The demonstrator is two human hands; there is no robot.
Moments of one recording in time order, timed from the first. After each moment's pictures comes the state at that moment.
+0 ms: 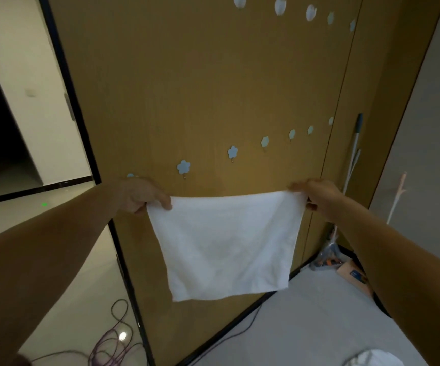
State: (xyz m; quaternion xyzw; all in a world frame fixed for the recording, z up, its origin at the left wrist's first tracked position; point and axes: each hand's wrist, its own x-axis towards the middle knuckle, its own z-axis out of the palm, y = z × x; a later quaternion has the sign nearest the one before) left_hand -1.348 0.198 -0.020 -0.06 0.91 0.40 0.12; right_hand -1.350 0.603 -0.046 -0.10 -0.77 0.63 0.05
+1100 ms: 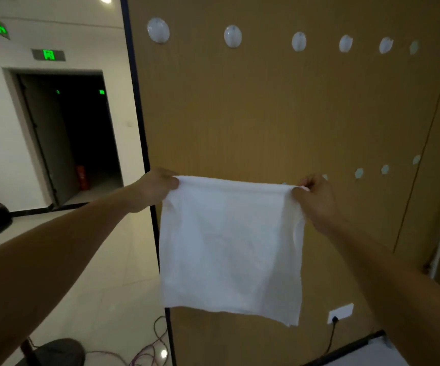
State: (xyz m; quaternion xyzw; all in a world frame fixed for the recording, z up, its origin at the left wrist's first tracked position) left_hand -1.303 0.190 0.061 -0.02 0.89 0.44 -0.15; right_hand -1.419 0.515 0.002 0.13 -0.75 0.61 0.22
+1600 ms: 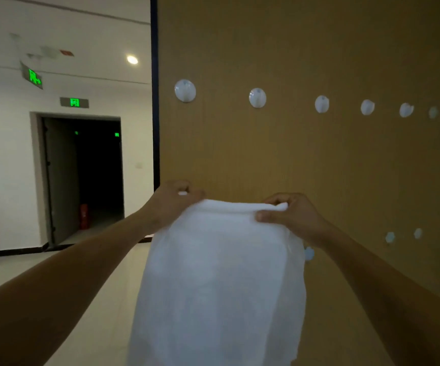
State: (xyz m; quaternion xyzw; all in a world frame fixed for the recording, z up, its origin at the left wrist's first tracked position) left_hand -1.368 0.151 0.124 0.05 0.85 0.42 -0.30; right_hand -1.459 0.422 0.107 0.35 -0.74 0.56 0.09
